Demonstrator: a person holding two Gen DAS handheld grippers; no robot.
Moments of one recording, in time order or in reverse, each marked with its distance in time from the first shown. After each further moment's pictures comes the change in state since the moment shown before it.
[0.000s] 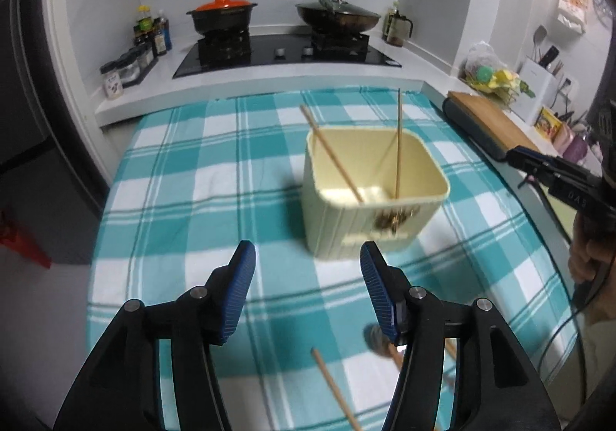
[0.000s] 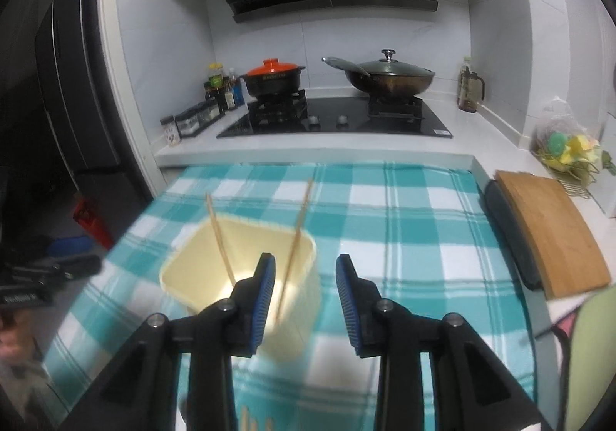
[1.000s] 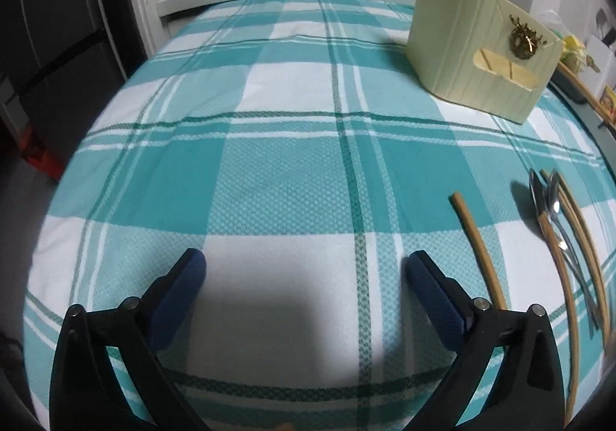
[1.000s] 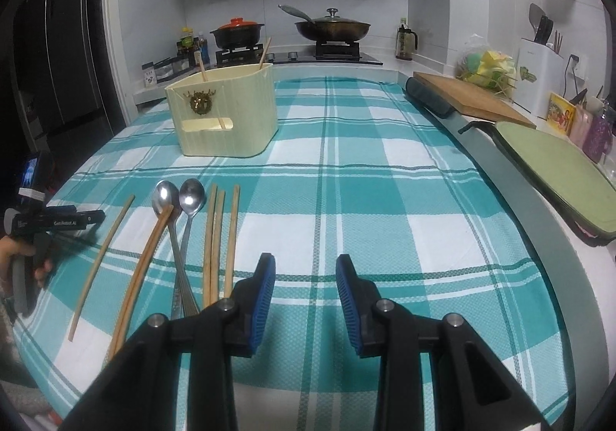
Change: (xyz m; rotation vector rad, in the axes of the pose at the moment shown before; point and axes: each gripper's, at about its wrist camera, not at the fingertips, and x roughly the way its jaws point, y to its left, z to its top) left arm 0.093 0.059 -0.164 -0.134 0.102 0.178; right arm -0.110 0.011 -0.244 0.052 0.042 -0.172
